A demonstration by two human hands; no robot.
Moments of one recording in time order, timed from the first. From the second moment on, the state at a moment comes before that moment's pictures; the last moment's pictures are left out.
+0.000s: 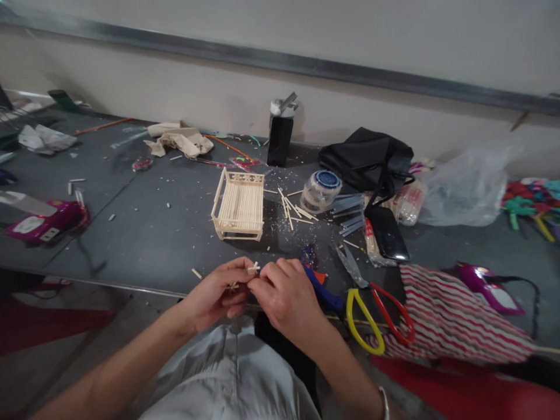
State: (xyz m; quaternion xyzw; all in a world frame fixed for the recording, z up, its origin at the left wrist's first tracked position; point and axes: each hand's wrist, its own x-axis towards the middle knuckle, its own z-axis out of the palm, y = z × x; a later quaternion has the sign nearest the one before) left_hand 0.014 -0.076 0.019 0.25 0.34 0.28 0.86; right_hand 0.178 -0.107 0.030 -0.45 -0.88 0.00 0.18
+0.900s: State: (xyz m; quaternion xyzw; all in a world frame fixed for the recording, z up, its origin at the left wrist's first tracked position) left_hand 0.009 -0.080 0.013 0.69 0.44 0.29 0.49; right_hand 0.184 -0.106 0.043 -0.50 -0.82 0.08 0.27
